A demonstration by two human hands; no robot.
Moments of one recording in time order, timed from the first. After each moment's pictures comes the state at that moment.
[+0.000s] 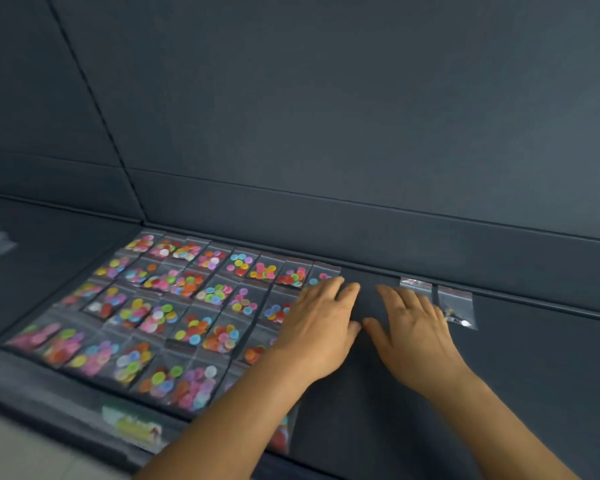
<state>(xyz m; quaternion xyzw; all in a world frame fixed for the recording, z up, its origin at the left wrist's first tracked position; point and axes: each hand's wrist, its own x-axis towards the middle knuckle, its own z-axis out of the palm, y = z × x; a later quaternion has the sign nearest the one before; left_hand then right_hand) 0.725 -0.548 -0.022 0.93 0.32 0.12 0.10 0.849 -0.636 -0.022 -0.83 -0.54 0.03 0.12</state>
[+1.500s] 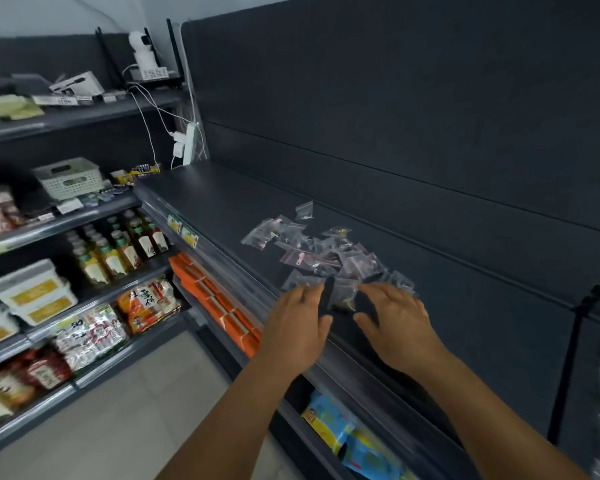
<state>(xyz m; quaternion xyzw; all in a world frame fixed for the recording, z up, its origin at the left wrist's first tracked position) 0.113 -0.194 -0.044 0.77 0.61 0.18 0.09 0.286 -0.199 -0.035 -0.63 -0.75 0.10 0.16</state>
